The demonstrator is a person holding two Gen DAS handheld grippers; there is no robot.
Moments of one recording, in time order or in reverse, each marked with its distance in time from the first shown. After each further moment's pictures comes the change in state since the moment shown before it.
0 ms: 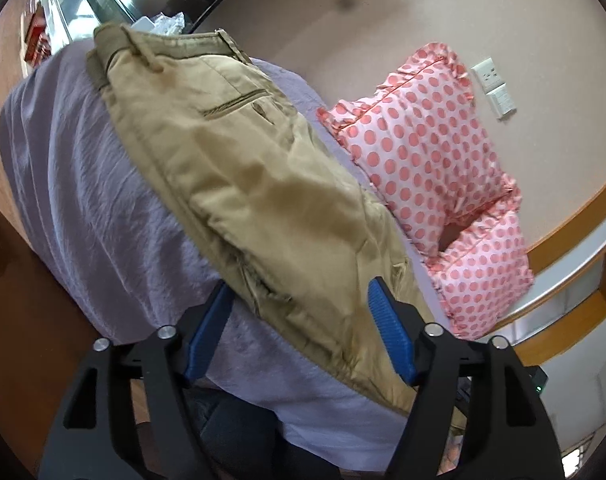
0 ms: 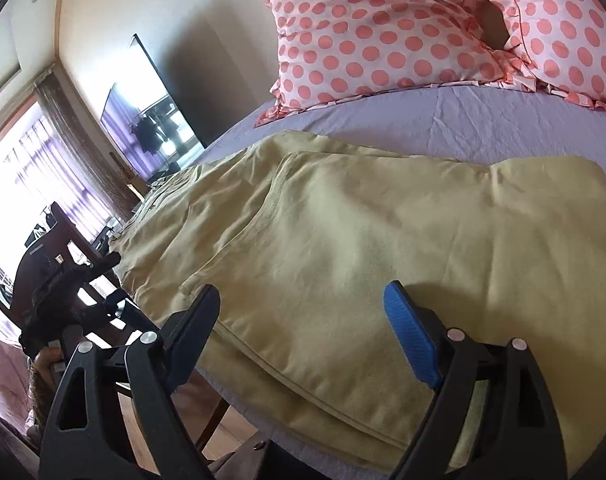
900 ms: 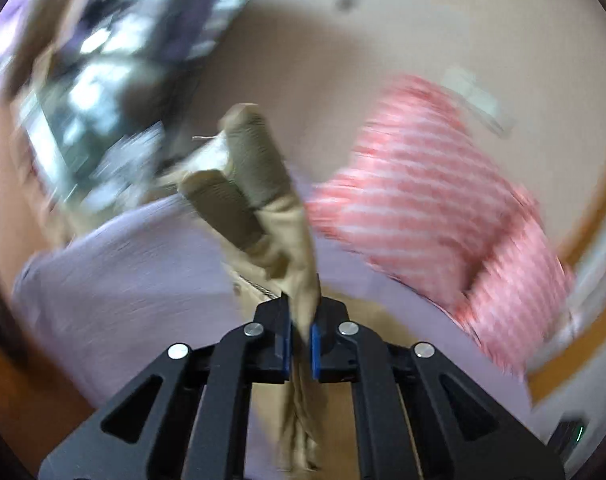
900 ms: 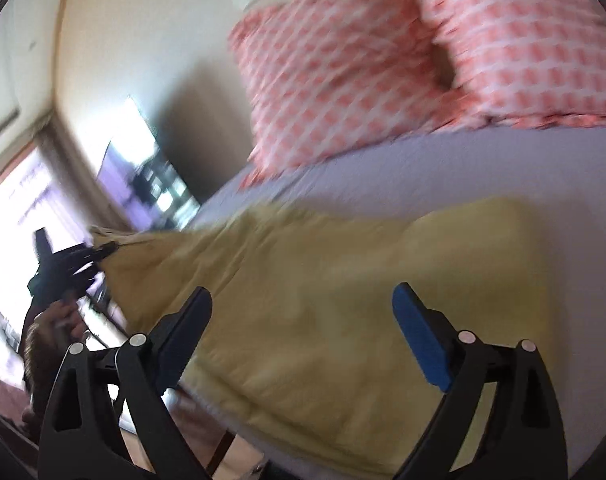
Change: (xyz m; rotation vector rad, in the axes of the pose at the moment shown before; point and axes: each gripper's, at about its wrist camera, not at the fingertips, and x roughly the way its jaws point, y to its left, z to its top) left arm 0.002 -0.124 0.079 0.328 -0.195 0.106; right arm -0.069 -0.047 0.011 0.100 -0.228 -0.028
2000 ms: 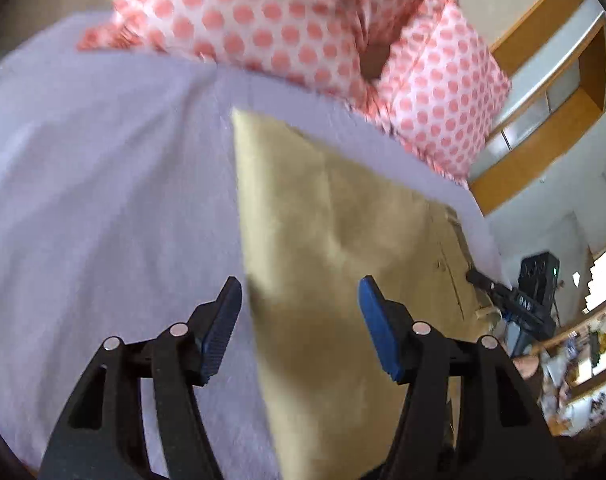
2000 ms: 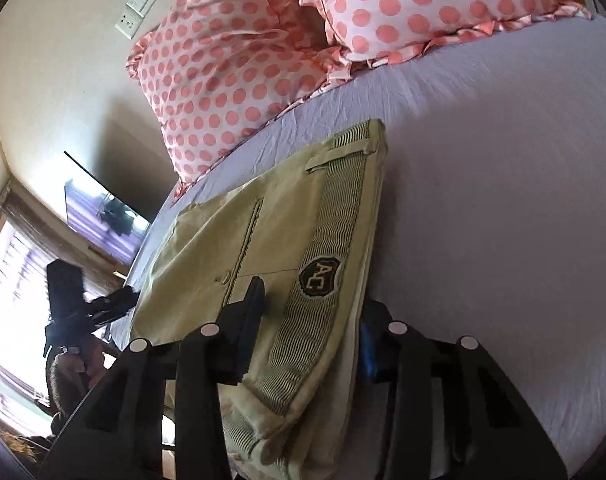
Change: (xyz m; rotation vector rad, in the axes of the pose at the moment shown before) left arm 0.143 -0.104 -0.090 0.234 0.669 -0.341; right arm -0.017 -0.118 0.004 0.275 0.153 -0.053
